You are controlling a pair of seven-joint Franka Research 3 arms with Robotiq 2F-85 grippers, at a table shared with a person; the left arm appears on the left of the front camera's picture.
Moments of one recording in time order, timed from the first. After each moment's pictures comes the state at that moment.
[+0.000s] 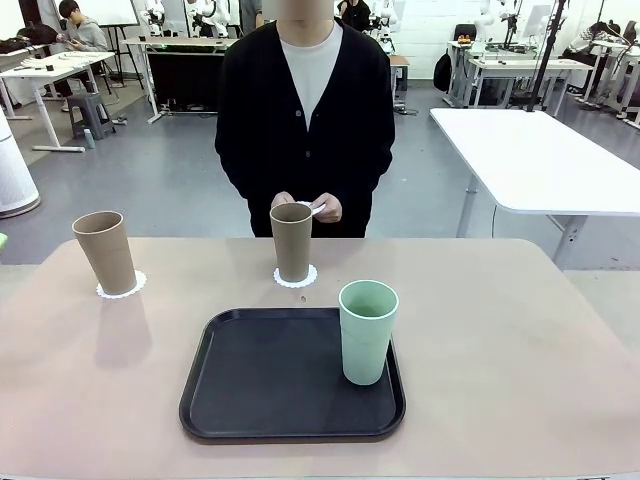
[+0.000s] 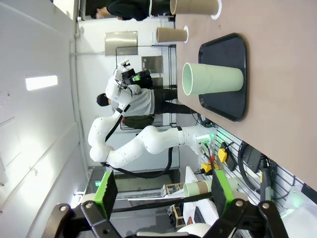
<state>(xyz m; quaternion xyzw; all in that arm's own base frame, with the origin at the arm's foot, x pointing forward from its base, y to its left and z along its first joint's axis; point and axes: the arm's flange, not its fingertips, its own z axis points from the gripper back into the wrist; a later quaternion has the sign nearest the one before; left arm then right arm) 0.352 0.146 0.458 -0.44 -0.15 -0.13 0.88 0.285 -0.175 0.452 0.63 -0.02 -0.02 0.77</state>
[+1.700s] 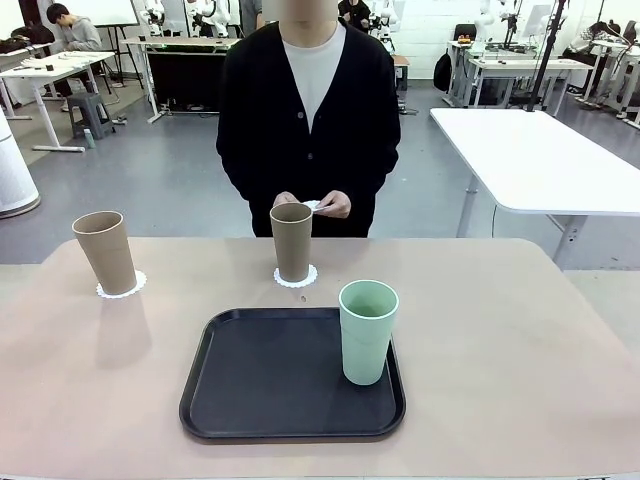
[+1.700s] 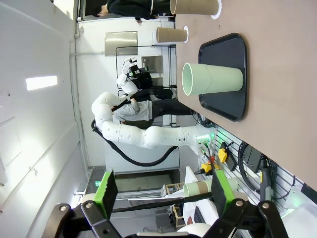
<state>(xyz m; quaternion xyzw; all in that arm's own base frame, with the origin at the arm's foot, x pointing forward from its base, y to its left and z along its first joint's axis) 0.386 0.316 0.413 -0.64 -0.12 -0.11 0.75 0.285 -0.175 0.452 0.63 -0.02 -0.02 0.77</state>
